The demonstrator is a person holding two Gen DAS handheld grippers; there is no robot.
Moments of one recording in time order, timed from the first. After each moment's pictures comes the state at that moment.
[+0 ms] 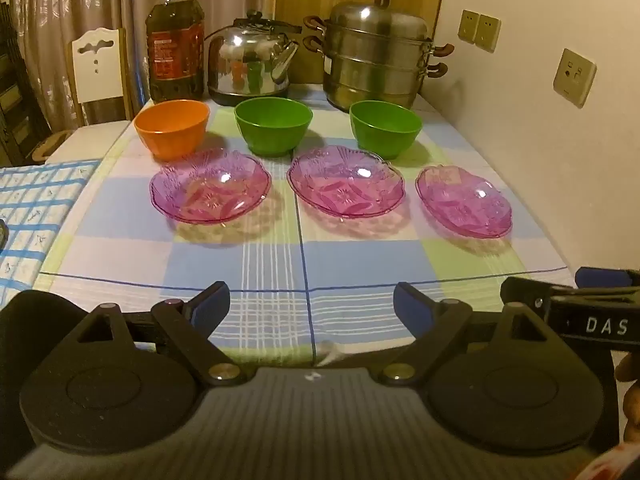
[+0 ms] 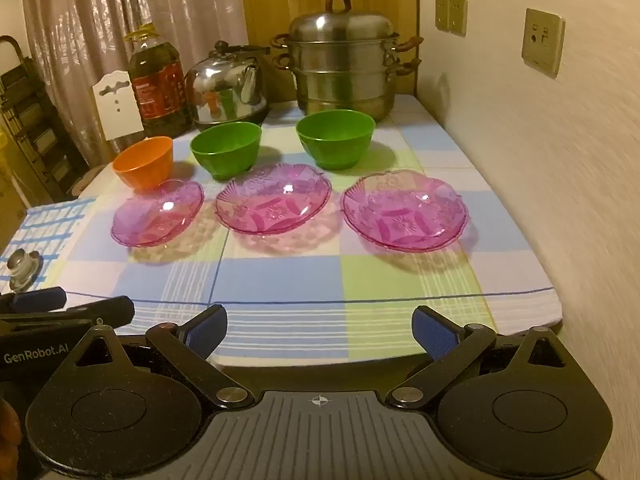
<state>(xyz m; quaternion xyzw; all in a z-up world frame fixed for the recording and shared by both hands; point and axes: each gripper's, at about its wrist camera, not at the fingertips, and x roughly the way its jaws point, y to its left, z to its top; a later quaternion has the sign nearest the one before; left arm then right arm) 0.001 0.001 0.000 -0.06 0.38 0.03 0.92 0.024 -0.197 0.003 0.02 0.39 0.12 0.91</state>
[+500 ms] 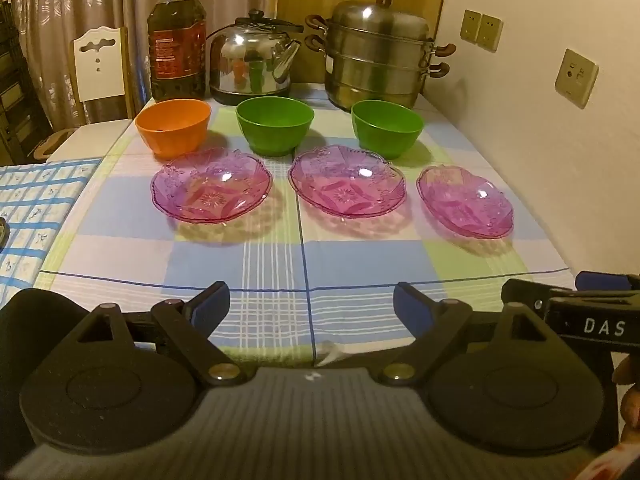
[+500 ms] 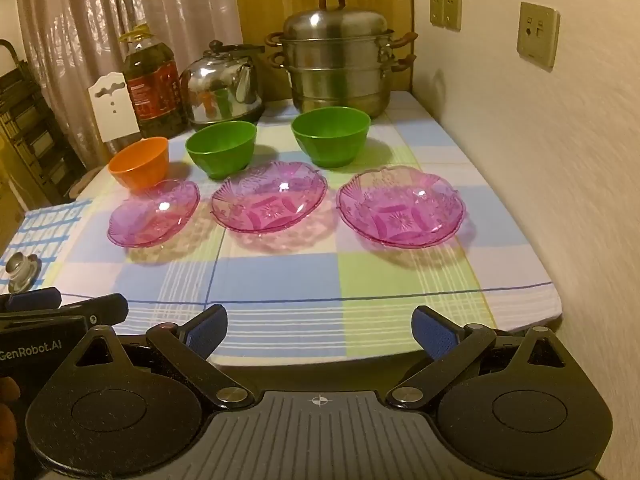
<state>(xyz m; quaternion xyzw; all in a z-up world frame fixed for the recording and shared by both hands) -0.001 -0.001 -0.001 -0.05 0.37 0.03 0.93 0.027 -0.202 -0.001 0.02 0.39 0.12 0.91</state>
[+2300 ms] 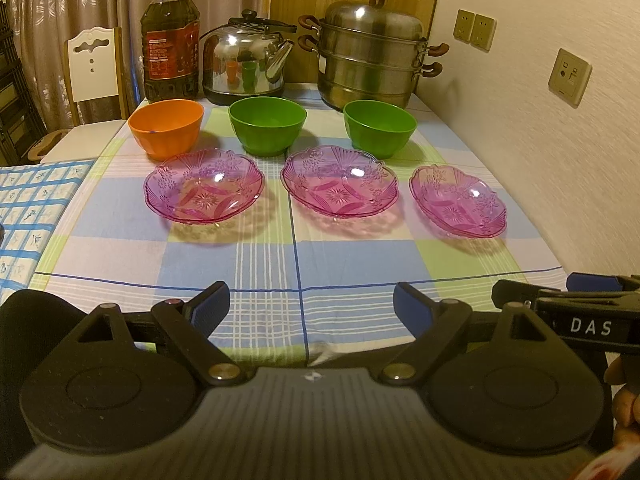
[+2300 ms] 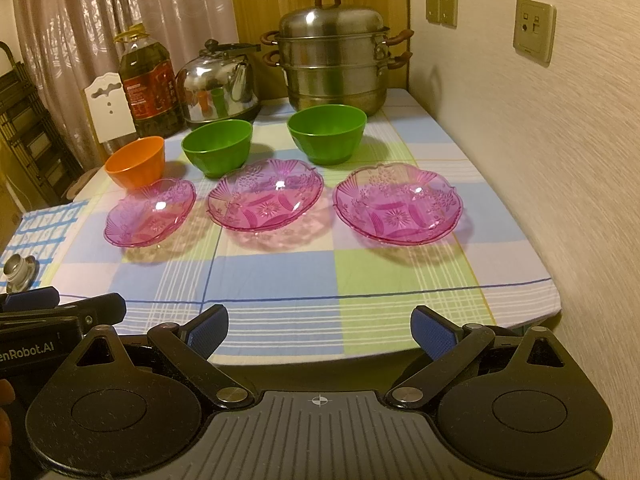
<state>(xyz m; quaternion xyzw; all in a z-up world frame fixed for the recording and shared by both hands) 0.000 -0.006 0.003 -0.05 0.37 0.02 0.93 0.027 -0.205 -0.002 0.02 0.39 0.12 0.91</state>
